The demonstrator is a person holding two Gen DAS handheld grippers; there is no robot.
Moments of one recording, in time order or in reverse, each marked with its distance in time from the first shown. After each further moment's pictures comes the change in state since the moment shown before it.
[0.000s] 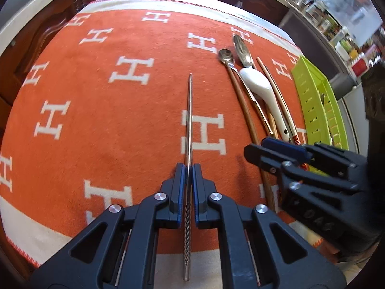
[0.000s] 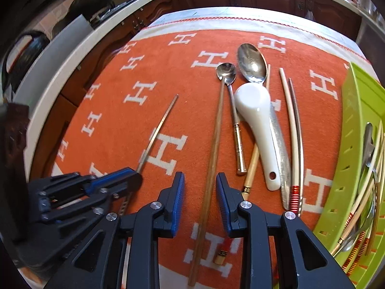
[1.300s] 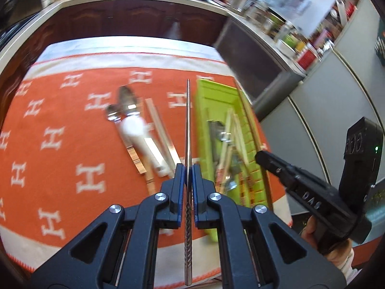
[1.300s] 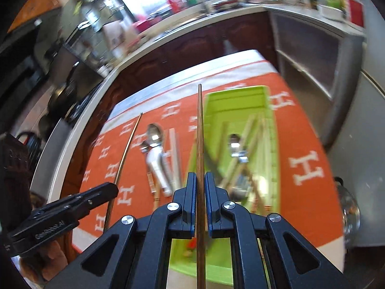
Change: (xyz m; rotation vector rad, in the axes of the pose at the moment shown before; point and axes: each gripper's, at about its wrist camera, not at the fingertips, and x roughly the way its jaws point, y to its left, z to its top) left arm -0.067 -0.169 0.029 0.208 -0.091 -0.178; right arm -0.173 -0.149 -0.083 0.431 -0.361 -0.041
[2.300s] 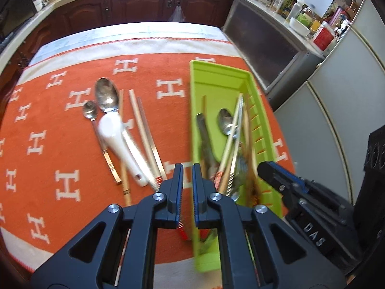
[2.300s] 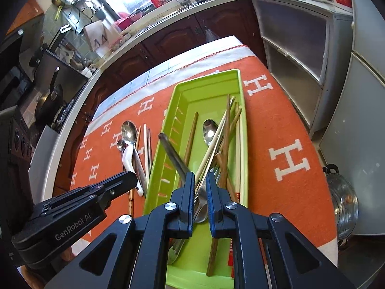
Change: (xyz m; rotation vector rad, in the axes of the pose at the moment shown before) left arm 0.062 -0.029 0.007 0.015 0.074 0.135; right arm 0.042 -0.039 0.001 0.051 0.059 -0.037
